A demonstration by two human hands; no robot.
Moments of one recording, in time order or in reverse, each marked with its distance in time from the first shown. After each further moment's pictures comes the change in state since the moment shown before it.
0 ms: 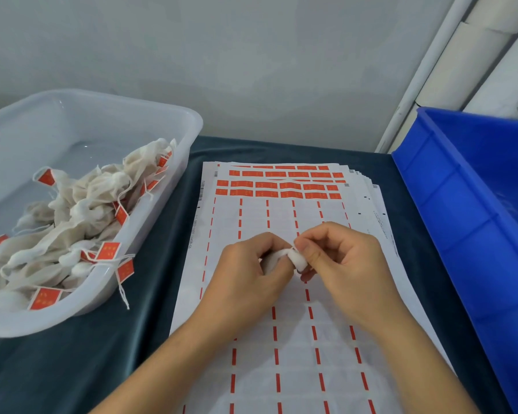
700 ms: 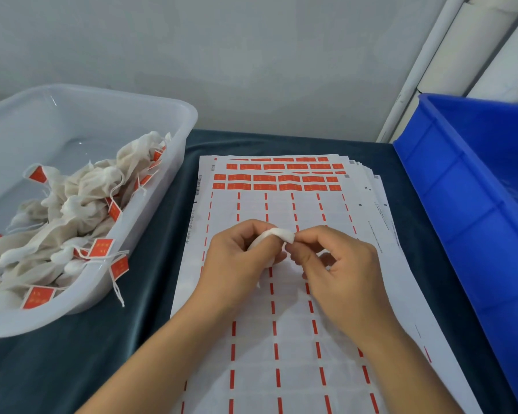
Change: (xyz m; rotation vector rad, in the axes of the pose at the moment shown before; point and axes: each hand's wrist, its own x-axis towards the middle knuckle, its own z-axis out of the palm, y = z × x) left_hand 0.008 0.000 0.000 -0.385 0.051 -0.213; right_hand -0.012 0.007 0.016 -0.274 0.130 -0.255
